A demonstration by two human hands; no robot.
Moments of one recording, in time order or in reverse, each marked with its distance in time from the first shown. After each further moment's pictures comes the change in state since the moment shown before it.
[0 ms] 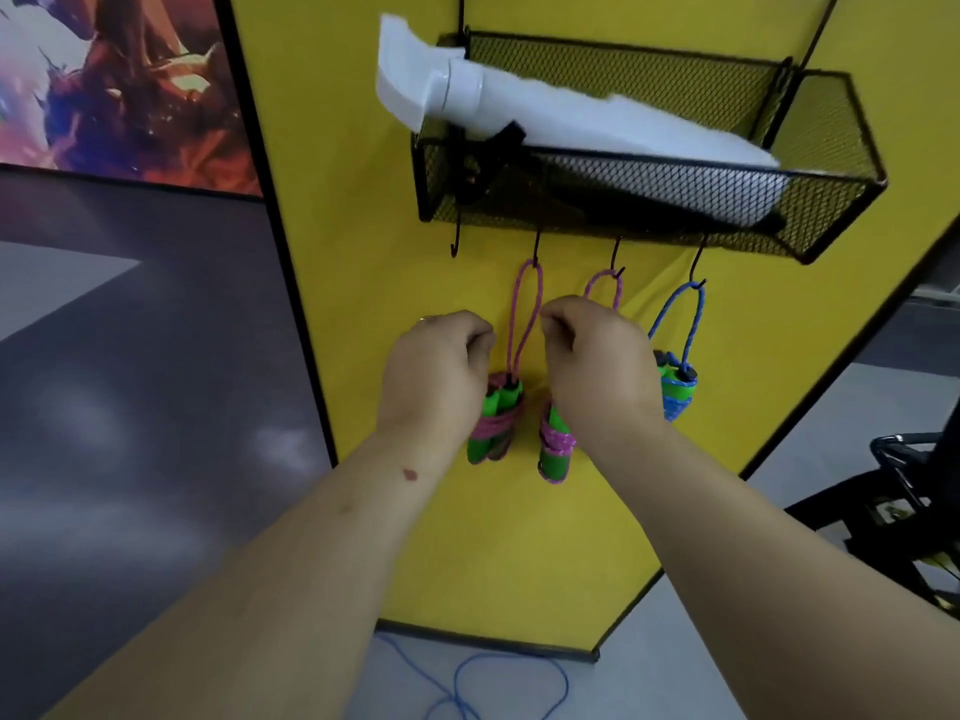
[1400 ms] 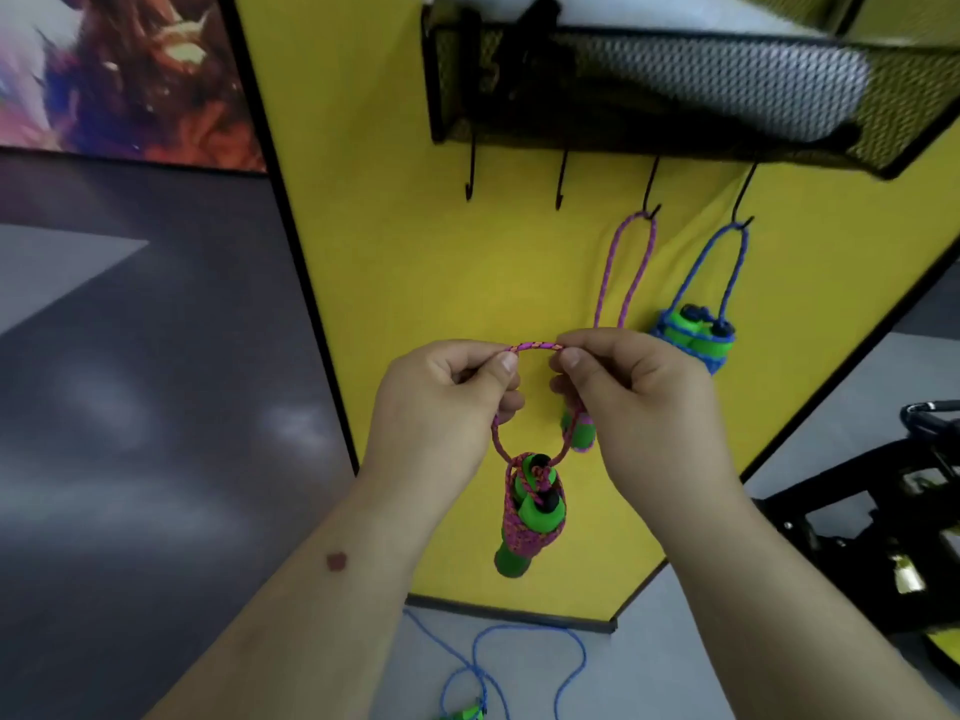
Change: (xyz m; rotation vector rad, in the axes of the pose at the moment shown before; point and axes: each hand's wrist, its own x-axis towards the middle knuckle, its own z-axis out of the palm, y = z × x) left_hand -0.065 0.018 -0.026 -0.637 -0.117 -0.440; right_hand -0.072 -0.007 -0.019 0.622 -0.126 0.319
